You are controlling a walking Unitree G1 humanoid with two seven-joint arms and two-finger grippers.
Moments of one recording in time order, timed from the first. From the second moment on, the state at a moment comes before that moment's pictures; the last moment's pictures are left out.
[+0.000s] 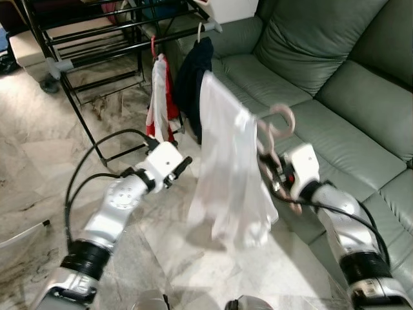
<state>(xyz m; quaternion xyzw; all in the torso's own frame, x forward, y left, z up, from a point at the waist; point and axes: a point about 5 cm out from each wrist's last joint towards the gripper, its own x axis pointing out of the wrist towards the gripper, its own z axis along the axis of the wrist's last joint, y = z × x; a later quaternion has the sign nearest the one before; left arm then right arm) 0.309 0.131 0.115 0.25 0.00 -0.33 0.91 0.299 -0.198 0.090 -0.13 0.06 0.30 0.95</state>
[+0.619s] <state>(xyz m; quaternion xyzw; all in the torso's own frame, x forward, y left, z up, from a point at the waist) 0.299 0.134 0.094 0.38 -0.02 -0.46 0.80 0.256 -0.211 0.062 -0.16 0.17 0.49 0.84</state>
